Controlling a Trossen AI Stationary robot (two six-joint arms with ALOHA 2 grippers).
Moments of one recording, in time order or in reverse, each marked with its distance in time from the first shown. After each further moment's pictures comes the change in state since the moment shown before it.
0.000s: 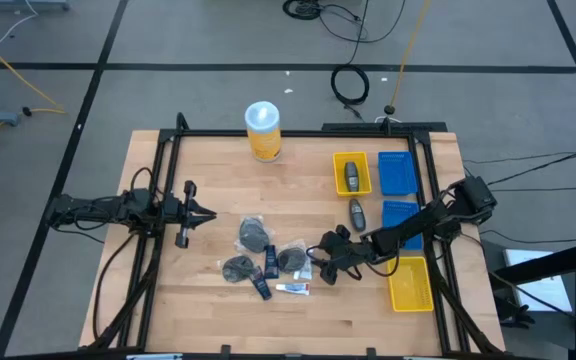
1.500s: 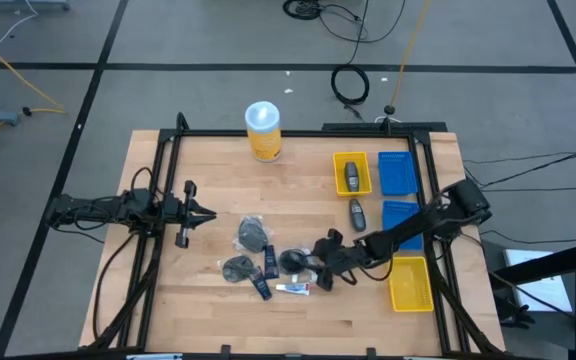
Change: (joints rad) left arm 0.000 0.000 0.000 0.000 0.000 0.000; right arm 0.018 0.037 0.076 -0.089 -0.014 -0.096
